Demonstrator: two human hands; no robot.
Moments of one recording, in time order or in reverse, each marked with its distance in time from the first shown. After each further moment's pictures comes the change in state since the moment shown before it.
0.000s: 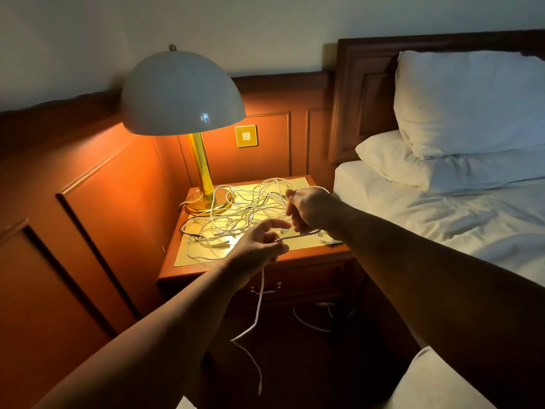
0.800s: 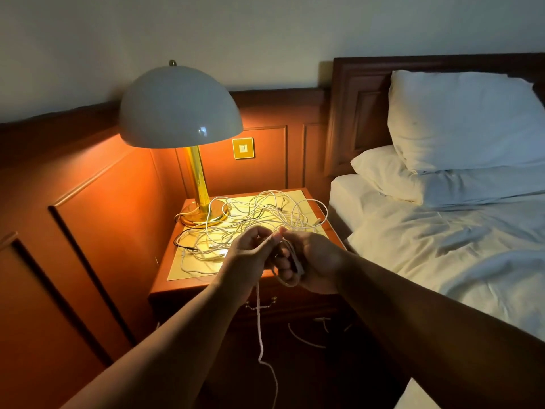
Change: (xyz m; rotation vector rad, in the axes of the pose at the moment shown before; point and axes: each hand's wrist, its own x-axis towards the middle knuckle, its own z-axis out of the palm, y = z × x) left_hand -0.013 0.018 0.010 -0.168 0.230 0.127; right_hand -0.021 0.036 0.021 0.667 -0.453 0.148
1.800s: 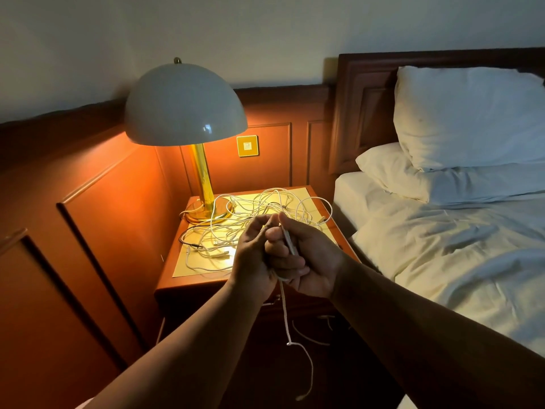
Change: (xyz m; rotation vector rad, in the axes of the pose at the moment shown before) left_hand -0.005 0.010 0.018 -0.617 0.035 -0.054; right_hand 0.002 0.003 0.023 0.405 -0.382 -0.155
